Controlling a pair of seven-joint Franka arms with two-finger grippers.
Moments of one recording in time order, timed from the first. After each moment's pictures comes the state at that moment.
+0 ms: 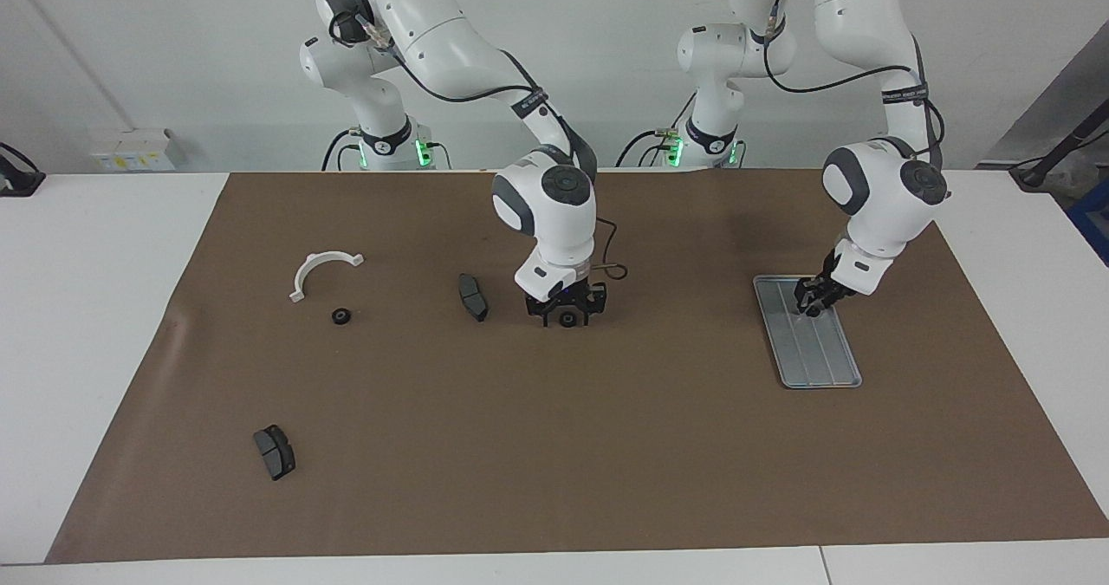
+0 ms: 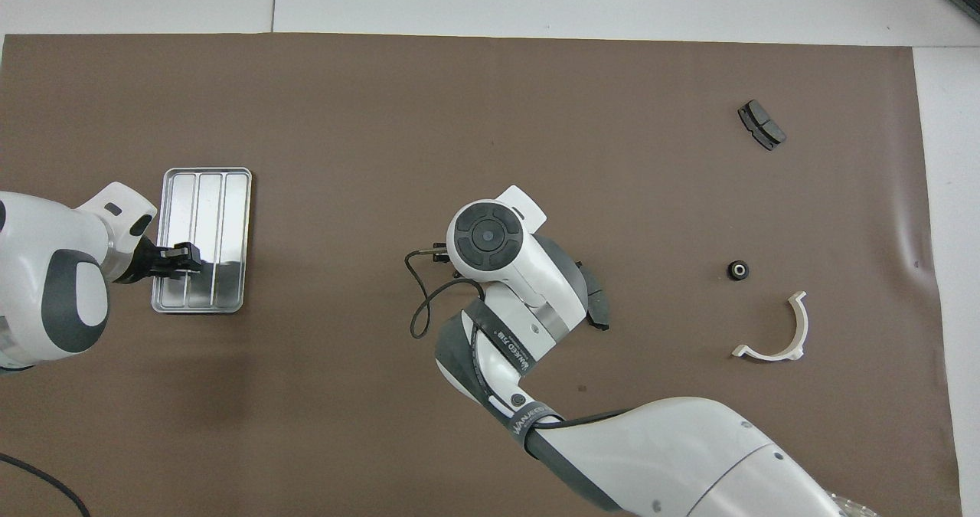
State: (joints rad) left arm -0.10 0.16 0.20 -2.23 -0.10 2.38 0.04; right arm 0.56 0.55 0.09 -1.69 -0.10 2.31 0.71
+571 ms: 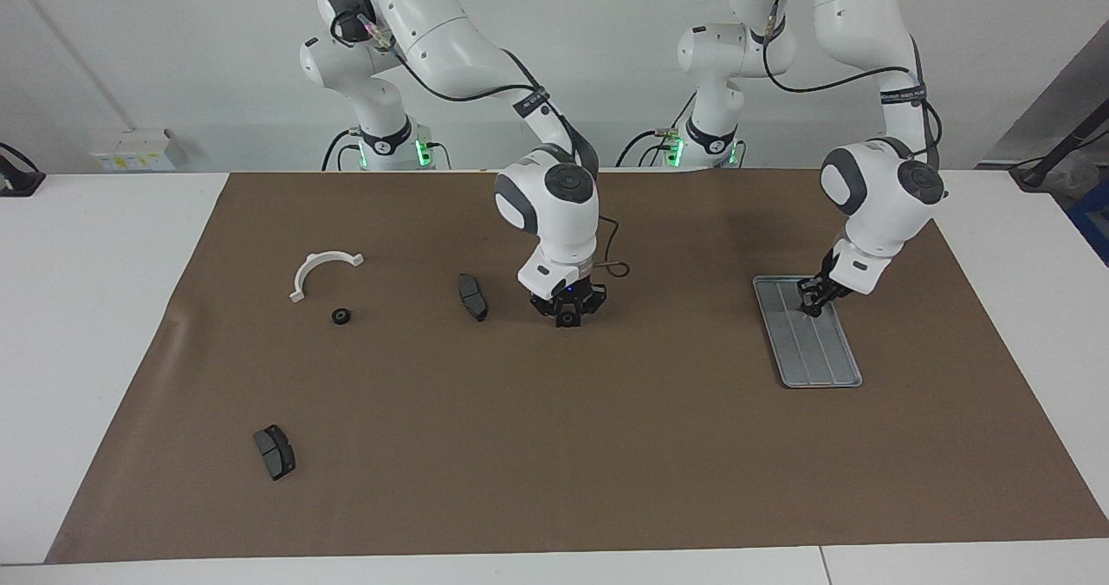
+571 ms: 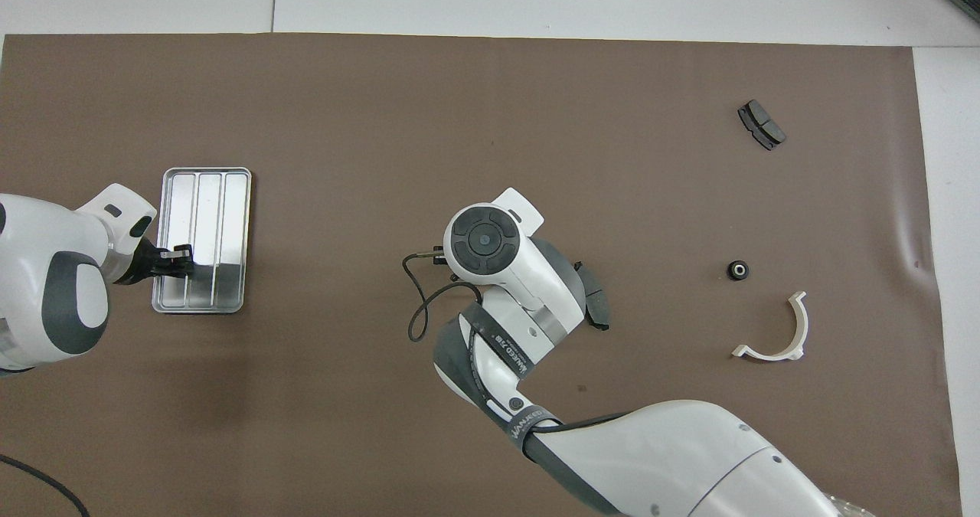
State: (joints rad) left arm -0.10 0.16 0.20 -2.23 -0.10 2.38 0.04; right arm 0.56 0.54 0.09 -1.69 -0.10 2.31 0.71
